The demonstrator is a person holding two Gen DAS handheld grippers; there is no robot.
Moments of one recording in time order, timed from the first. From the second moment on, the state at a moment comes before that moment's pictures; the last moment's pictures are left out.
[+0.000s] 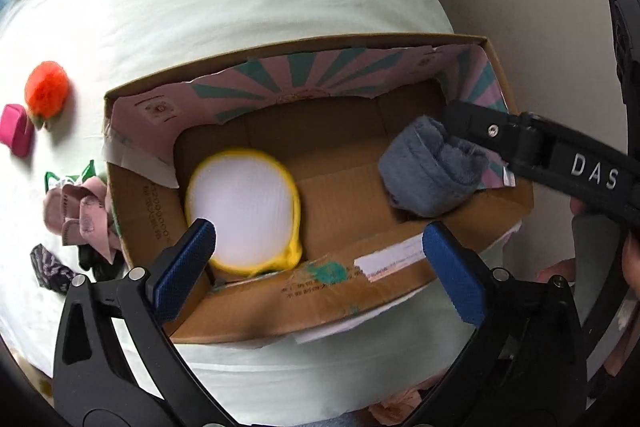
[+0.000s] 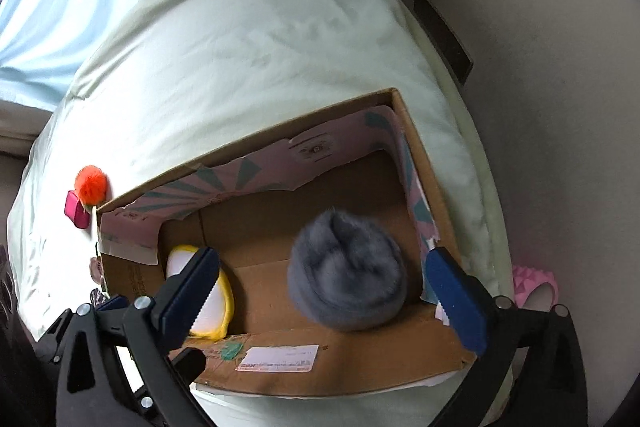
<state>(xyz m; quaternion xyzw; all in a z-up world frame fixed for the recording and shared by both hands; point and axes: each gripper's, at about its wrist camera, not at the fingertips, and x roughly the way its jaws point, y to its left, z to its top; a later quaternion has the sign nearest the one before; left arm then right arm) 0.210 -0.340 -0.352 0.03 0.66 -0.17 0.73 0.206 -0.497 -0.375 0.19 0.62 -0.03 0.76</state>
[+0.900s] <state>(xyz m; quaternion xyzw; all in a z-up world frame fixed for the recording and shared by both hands) 0.171 -0.249 -0.199 0.00 0.55 -0.18 0.82 0.157 -0.441 -0.210 0.11 0.53 -0.01 0.84</state>
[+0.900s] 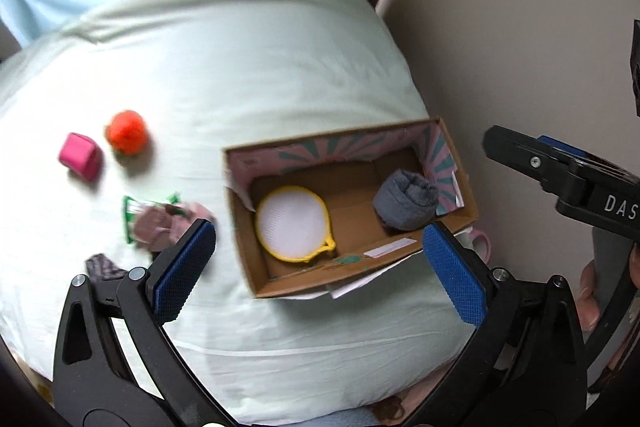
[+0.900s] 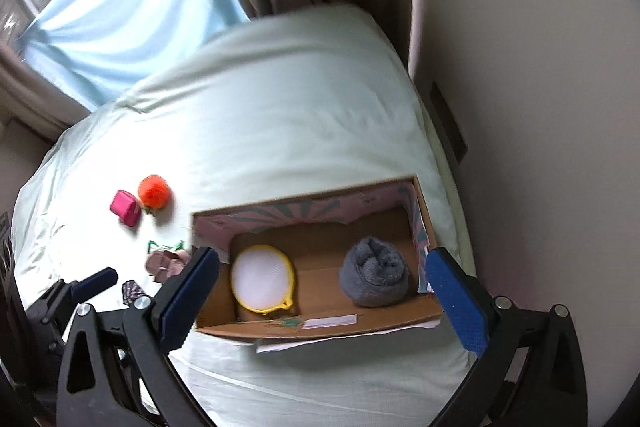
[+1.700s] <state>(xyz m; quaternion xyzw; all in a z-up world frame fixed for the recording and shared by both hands) 0.051 0.021 -0.078 -0.03 0.41 -0.09 0.91 0.041 -0.245 -0.086 0.05 0.40 0.05 0.91</state>
